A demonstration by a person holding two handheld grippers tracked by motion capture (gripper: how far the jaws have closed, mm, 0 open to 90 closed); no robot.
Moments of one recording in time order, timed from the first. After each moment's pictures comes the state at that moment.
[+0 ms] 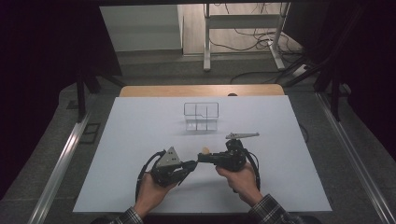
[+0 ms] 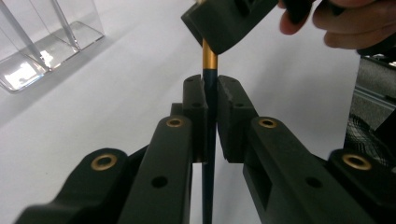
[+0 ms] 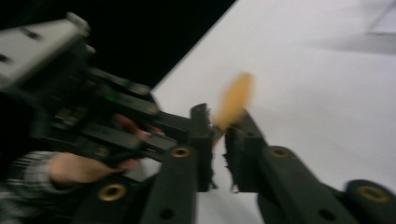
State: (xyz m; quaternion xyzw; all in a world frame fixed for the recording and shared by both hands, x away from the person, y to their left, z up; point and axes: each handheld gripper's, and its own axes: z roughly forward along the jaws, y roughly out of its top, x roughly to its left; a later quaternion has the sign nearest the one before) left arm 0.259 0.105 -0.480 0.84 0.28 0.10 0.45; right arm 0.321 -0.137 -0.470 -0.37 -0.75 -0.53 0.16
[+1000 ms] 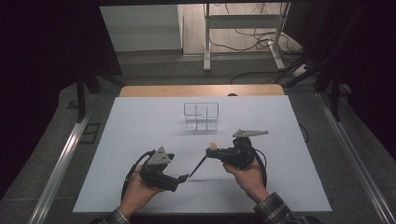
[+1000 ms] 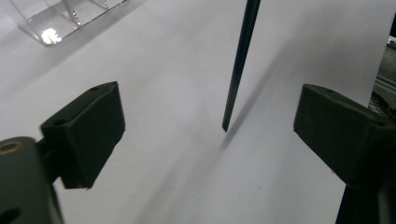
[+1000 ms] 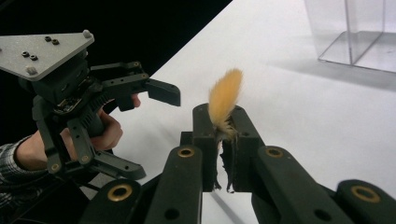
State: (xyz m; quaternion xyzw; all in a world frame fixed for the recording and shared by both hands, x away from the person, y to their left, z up) left arm 0.260 0.138 -0.483 0.85 0.31 0.10 0.42; right arm 0.321 -0.155 -0.456 -0.36 -0.76 -0.53 0.07
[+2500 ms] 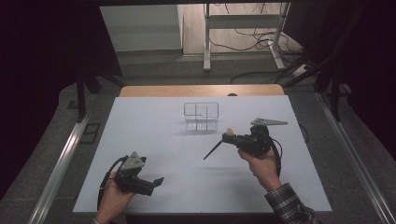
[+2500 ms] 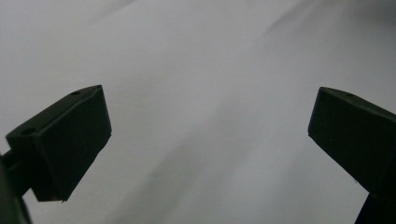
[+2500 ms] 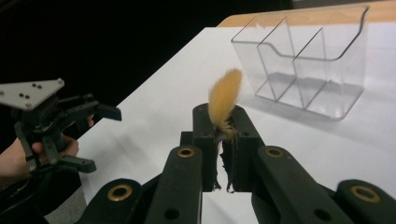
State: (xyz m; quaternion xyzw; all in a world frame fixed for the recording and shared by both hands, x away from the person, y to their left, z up) left arm 0.241 0.203 -0.499 0.84 0.37 0.13 0.38; right arm 0.347 -0.195 -0.433 -0.38 -0.75 -0.55 0.01
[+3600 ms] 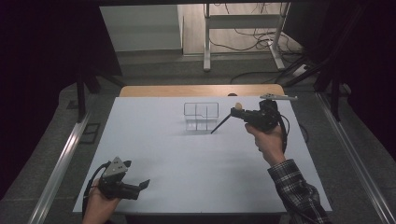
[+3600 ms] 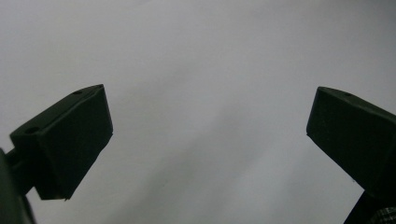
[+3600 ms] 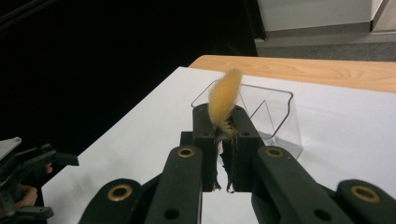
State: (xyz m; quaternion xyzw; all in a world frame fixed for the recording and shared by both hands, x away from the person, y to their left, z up) left arm 0.218 0.240 -0.501 0.81 0.41 0.15 0.39; right arm 0.398 -0.210 -0.389 -0.40 -0.73 -0.56 -0.04
